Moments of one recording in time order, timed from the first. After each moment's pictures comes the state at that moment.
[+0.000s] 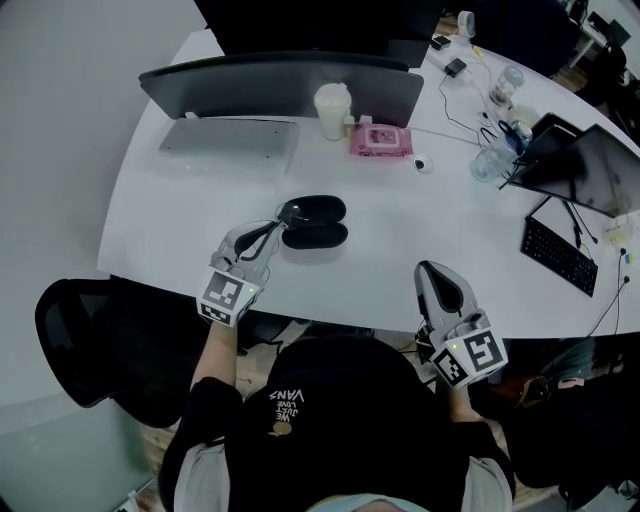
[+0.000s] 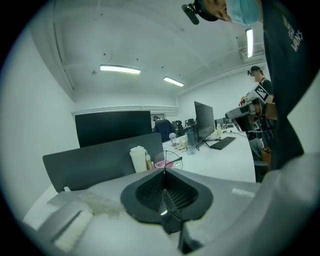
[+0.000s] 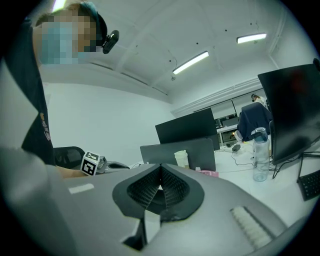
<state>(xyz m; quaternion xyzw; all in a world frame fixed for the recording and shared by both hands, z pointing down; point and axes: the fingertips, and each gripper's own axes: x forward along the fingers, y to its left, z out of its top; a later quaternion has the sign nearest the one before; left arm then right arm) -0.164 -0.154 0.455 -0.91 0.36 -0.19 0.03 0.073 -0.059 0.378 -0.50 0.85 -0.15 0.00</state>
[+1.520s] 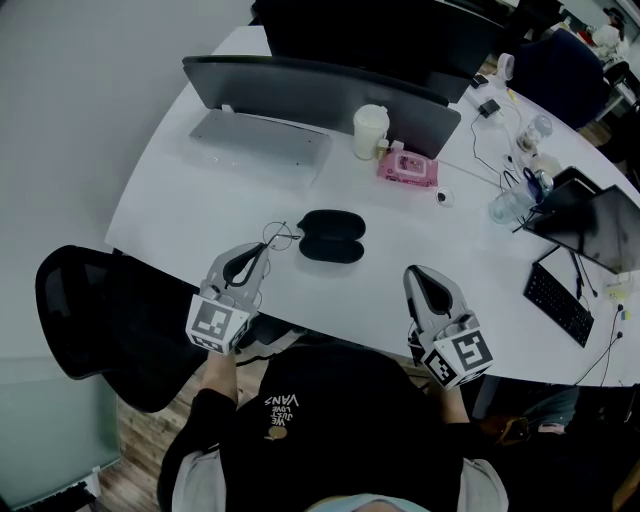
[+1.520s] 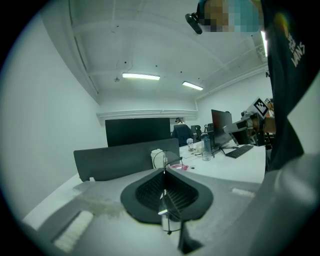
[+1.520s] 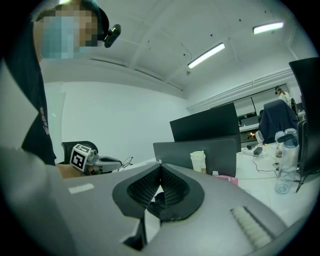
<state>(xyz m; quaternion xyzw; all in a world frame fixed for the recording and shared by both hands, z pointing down) -0.223 -0.114 0.421 -0.87 0.47 -0.14 0.00 0.021 -0.094 0.375 -0.42 0.90 -0.13 -0.02</state>
